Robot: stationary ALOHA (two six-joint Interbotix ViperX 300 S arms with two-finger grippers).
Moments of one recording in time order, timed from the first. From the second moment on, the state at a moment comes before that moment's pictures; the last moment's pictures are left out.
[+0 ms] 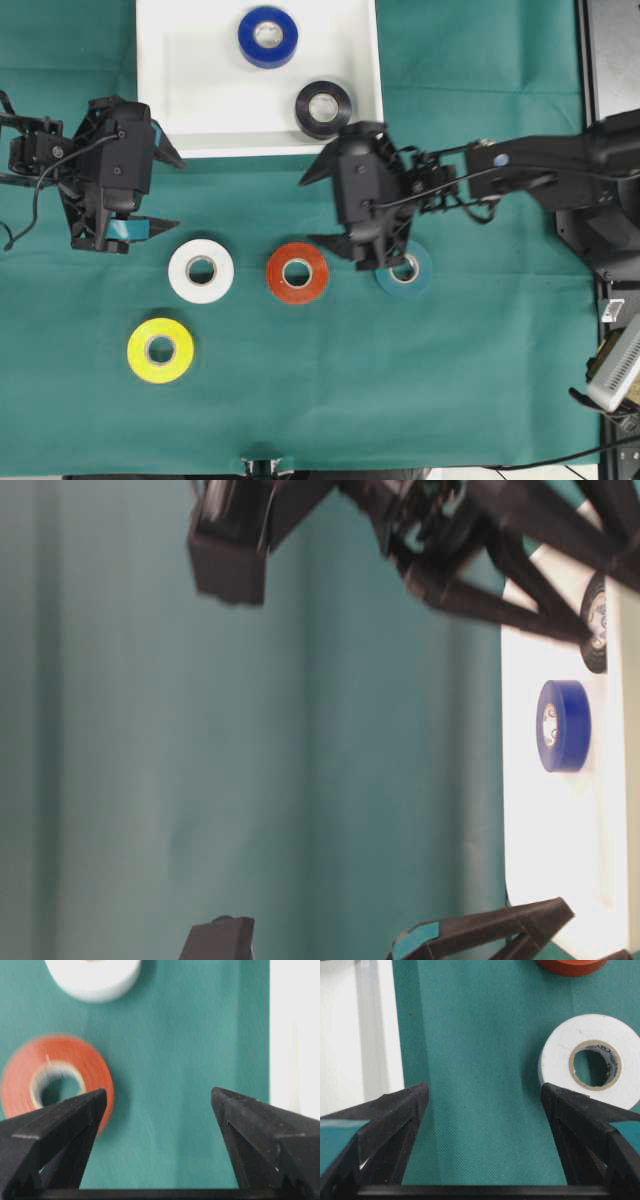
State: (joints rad) left arm -0.03 -0.19 0.88 -0.02 0.07 0.10; right arm 0.07 -0.02 0.74 -0.12 -0.01 0.19
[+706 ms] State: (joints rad) left arm -0.03 -0.19 0.89 -0.02 0.07 0.11; right arm 0.10 0.19 0.46 -0.12 0.07 0.40
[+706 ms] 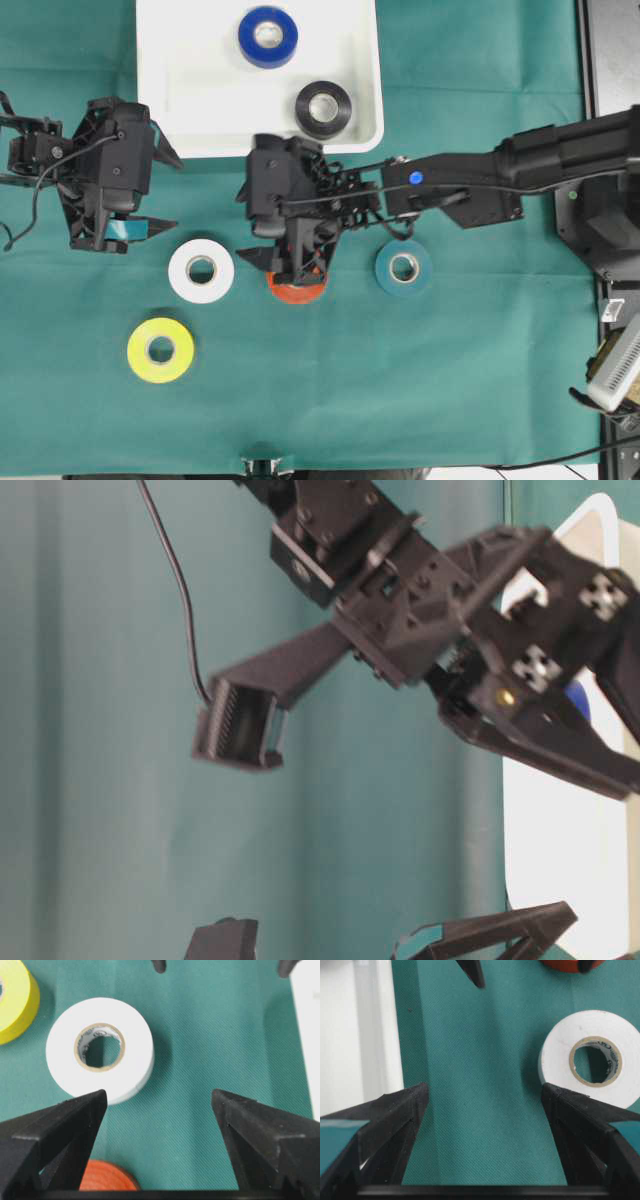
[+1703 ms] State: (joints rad) left arm -0.03 -0.19 0.90 -0.02 0.07 0.10; right arm 0.12 0.41 0.19 -0.12 0.27 0.40
